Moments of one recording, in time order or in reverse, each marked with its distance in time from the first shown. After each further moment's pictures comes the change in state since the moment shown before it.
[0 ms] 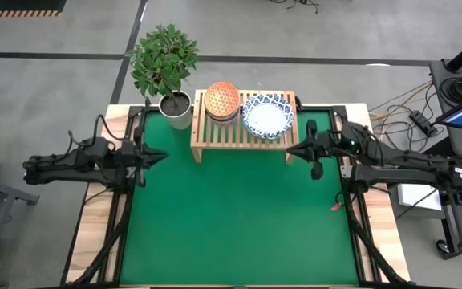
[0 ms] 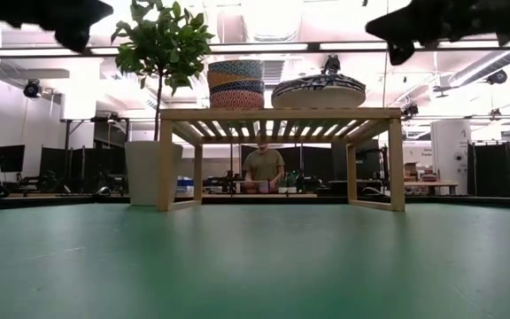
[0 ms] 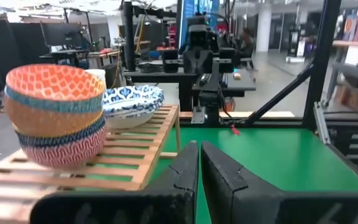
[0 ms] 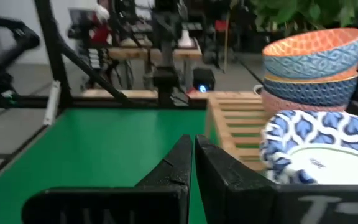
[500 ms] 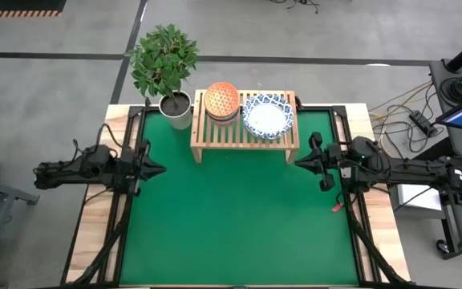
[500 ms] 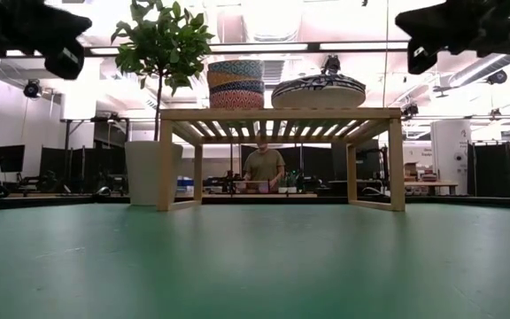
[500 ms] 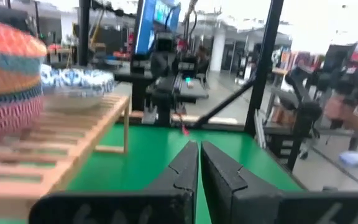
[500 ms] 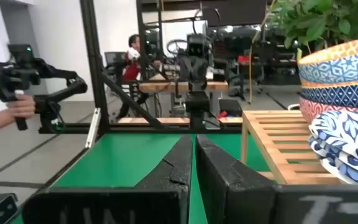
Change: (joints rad) left arm -0.001 -0.249 -0.207 0.023 0.184 -0.158; right arm 0.113 -0.238 -0.259 0.232 0.002 0.118
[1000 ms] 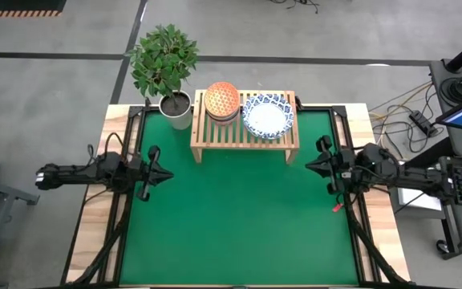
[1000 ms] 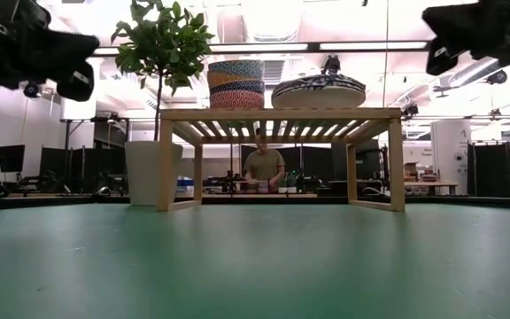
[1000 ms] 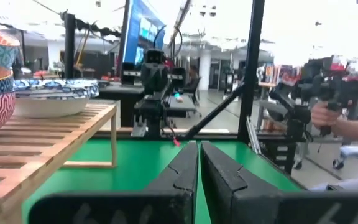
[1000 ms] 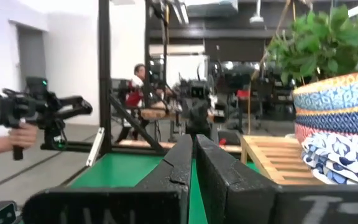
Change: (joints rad) left arm 0.000 -0.024 -0.243 0.317 0.059 0.033; right arm 0.010 -0.233 -0.137 0.016 0.004 -0.018
